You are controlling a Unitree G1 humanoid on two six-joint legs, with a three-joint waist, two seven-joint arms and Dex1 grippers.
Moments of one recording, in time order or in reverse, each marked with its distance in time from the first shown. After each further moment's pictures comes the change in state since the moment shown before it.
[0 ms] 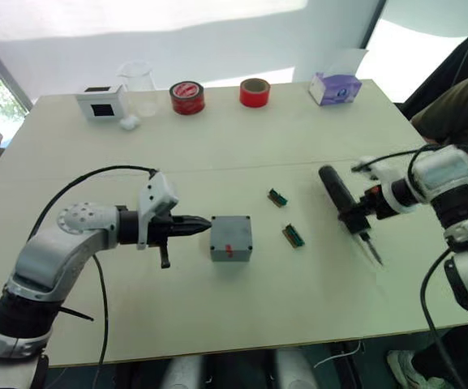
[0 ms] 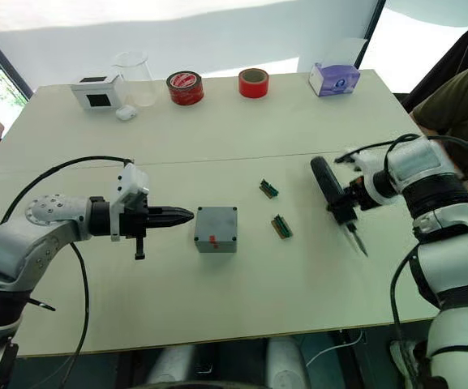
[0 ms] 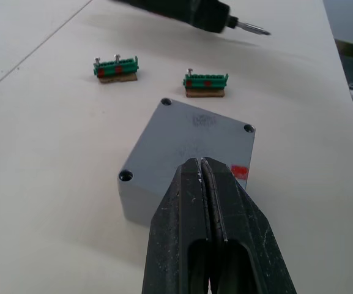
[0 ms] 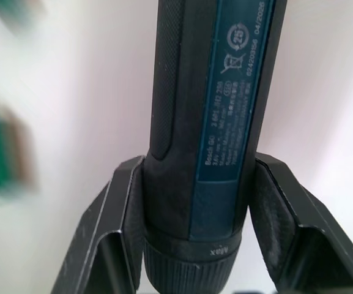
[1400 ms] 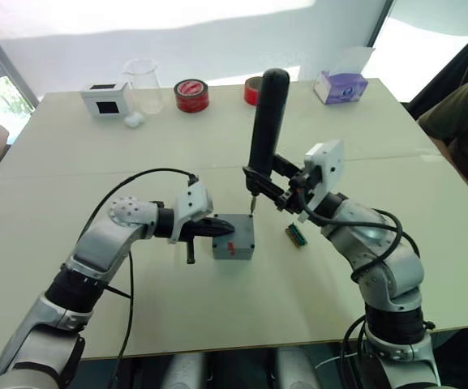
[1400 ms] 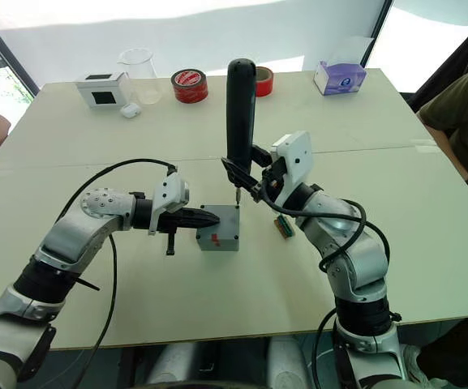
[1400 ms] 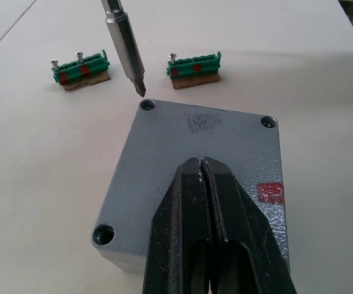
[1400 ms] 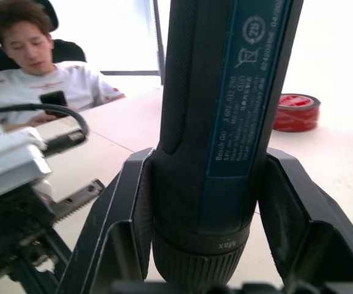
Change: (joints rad) left arm -0.175 -0.152 -0.232 0.257 0.253 -0.239 -0.088; right arm 0.664 0.570 -0.183 -1.068 0.161 -0.657 -0.615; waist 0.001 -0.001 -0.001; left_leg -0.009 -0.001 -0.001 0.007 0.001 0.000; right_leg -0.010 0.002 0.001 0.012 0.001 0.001
